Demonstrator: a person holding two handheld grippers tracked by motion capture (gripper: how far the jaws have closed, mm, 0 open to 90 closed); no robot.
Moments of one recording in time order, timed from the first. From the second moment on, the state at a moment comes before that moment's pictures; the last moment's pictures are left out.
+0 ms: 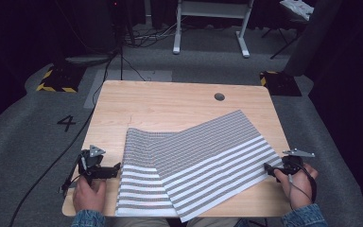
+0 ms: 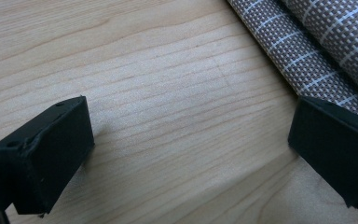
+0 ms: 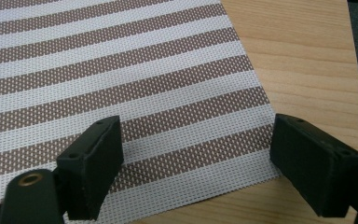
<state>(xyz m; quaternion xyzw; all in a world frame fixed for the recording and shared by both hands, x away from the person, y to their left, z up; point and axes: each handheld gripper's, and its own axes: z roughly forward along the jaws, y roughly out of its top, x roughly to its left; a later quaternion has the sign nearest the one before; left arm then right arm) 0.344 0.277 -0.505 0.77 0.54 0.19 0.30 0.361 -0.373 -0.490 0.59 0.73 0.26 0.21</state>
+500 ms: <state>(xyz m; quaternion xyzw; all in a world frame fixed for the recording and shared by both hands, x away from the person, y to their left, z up) 0.344 0.277 -0.505 0.77 0.54 0.19 0.30 0.359 -0.363 -0.483 0.57 0.75 0.28 0.19</state>
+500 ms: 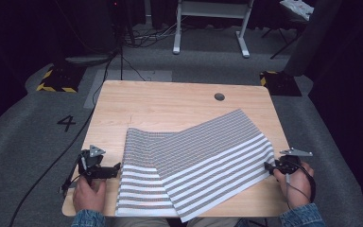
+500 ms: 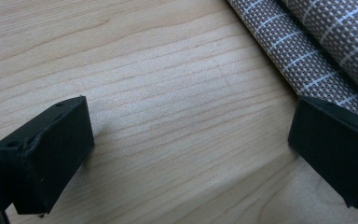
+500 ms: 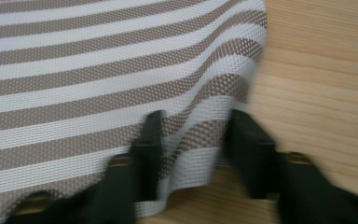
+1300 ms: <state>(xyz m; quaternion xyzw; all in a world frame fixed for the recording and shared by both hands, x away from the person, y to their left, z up) 0.342 0.277 -0.505 0.77 0.53 0.18 0.30 0.424 -0.357 -0.389 0.49 0.76 0.32 0.28</state>
